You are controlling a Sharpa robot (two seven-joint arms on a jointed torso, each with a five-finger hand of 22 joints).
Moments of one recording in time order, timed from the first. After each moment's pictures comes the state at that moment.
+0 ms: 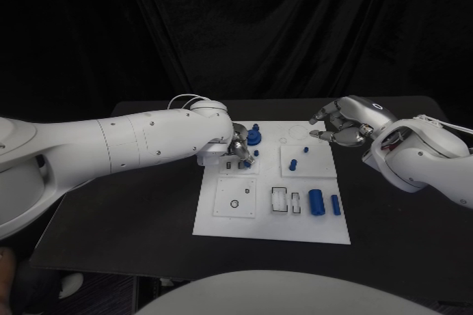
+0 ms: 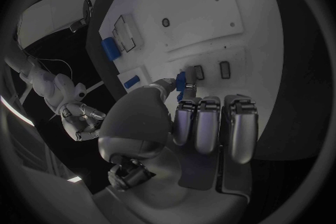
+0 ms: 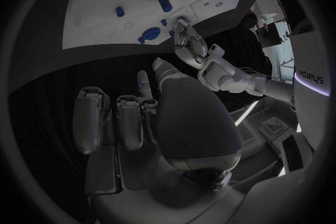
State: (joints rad) left arm 1.33 -0.48 -0.21 1.26 -1.02 0.21 -0.55; left_hand 1.16 0.02 0.28 0.18 0.50 0.99 0.04 0.40 0.63 1.46 -0.02 1.57 1.31 1.47 -0.06 1.57 1.31 0.01 1.47 -0.06 1.57 1.31; right arm 1.35 -0.93 -0.25 1.61 -1.38 -0.50 -0.07; right_hand 1.47 -0.10 0.17 0.29 0.24 0.93 0.12 0.18 0.17 1.46 0.03 1.56 1.31 1.46 -0.04 1.51 1.31 0.05 1.46 0.06 1.40 1.31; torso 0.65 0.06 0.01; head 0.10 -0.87
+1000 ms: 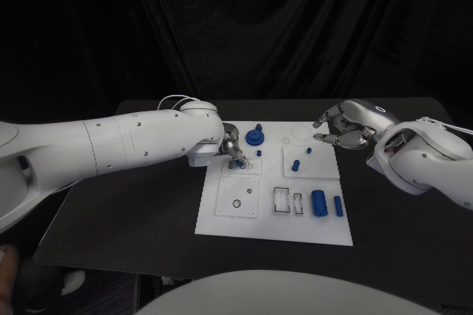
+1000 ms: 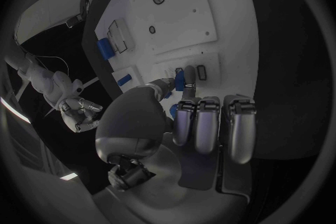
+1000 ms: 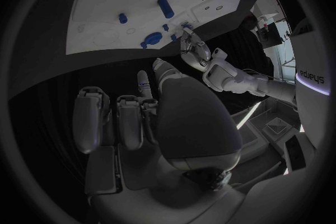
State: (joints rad) left arm 1.33 -0.55 -0.21 1.31 -1.02 0.18 -0.58; left_hand 1.09 -0.02 0.38 0.17 0.43 1.00 0.04 0.38 0.68 1.47 -0.02 1.57 1.31 1.46 -0.06 1.57 1.31 0.01 1.47 -0.07 1.57 1.31; right arm 1.35 -0.93 -0.25 1.60 -1.38 -0.47 -0.08; right_hand 1.47 -0.09 0.17 0.29 0.24 0.93 0.12 0.18 0.17 1.46 0.03 1.55 1.31 1.46 -0.04 1.50 1.31 0.05 1.46 0.06 1.39 1.31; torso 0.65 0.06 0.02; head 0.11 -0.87
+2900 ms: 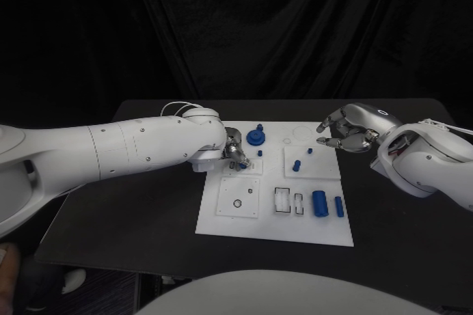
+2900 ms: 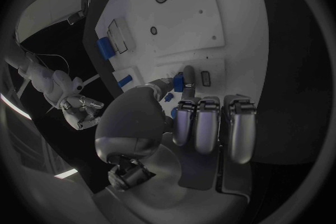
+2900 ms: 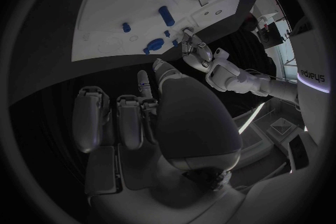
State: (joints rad) left arm 1.30 -0.56 -0.21 1.32 -1.02 0.13 -0.58; left_hand 1.07 -0.01 0.39 0.17 0.39 1.00 0.04 0.37 0.69 1.47 -0.02 1.57 1.31 1.46 -0.06 1.57 1.31 0.01 1.47 -0.07 1.57 1.31; right arm 1.35 -0.93 -0.25 1.60 -1.38 -0.43 -0.11; right_hand 1.46 -0.09 0.17 0.29 0.24 0.93 0.12 0.18 0.17 1.46 0.03 1.54 1.31 1.46 -0.04 1.50 1.31 0.05 1.46 0.06 1.39 1.31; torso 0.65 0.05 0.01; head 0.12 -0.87
